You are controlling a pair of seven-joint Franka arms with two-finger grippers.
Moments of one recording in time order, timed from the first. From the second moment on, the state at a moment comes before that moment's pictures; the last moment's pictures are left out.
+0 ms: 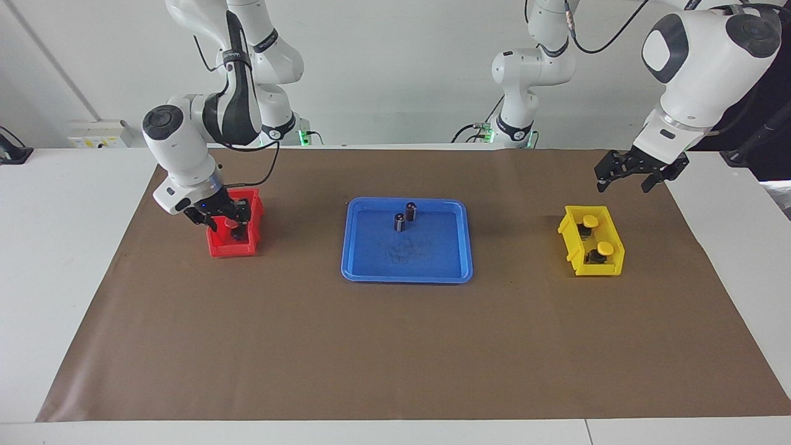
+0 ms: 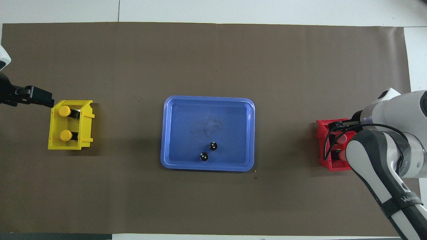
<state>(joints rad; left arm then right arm) -0.04 -0.01 -0.01 -1.70 0.02 1.64 0.06 -0.06 -0.06 0.00 -2.30 -0.01 2.21 -0.11</state>
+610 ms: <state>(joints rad) -0.03 -0.03 -0.01 -1.75 0.02 1.68 0.06 -0.08 -0.07 0.00 -2.35 -0.01 2.24 -0.17</state>
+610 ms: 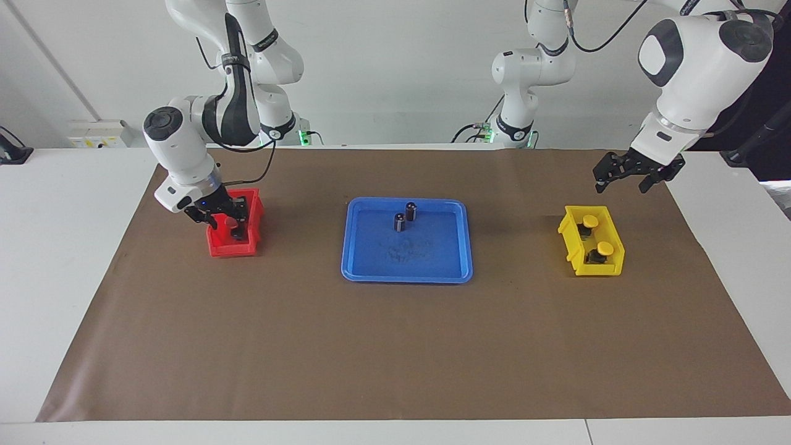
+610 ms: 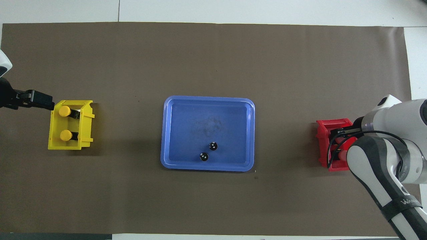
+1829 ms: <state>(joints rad) -0.03 -0.03 -0.01 -1.75 0.02 1.70 0.06 -0.08 -0.08 0.00 -2.36 -0.01 2.24 -0.21</state>
